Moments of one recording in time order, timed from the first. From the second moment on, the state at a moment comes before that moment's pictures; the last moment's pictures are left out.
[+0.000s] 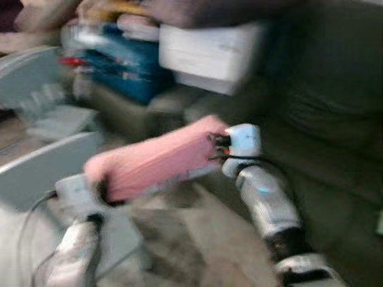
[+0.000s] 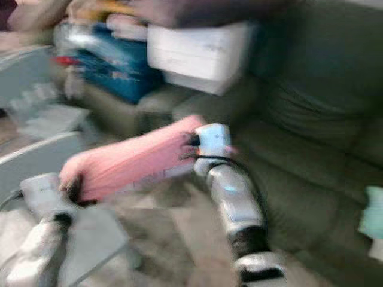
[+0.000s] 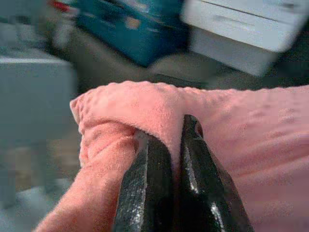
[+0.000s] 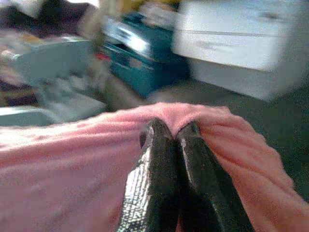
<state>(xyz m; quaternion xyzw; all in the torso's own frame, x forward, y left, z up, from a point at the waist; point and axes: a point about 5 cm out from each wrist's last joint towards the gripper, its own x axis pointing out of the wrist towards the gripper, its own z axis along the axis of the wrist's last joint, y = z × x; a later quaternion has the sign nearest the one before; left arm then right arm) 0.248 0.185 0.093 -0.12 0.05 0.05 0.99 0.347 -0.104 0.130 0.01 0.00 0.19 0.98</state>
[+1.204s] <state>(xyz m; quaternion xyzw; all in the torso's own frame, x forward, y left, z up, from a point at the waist) 0.252 0.201 0.096 -0.09 0.04 0.07 0.99 0.346 -0.094 0.131 0.02 0.00 0.20 0.98</state>
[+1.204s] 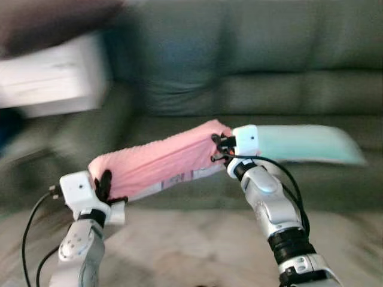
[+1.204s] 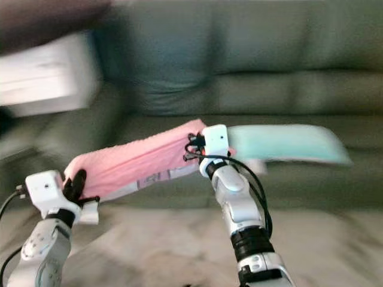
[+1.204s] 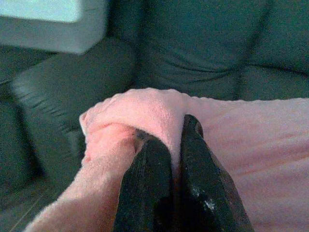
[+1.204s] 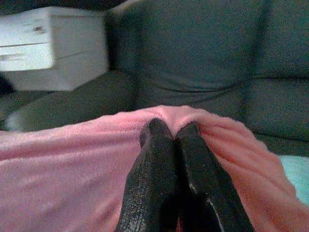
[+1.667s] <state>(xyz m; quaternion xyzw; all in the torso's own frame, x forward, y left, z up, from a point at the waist) 0.249 0.209 0.093 -0.10 0.04 0.08 0.99 0.344 -0.090 0.129 0.02 0.00 0.21 0.98</state>
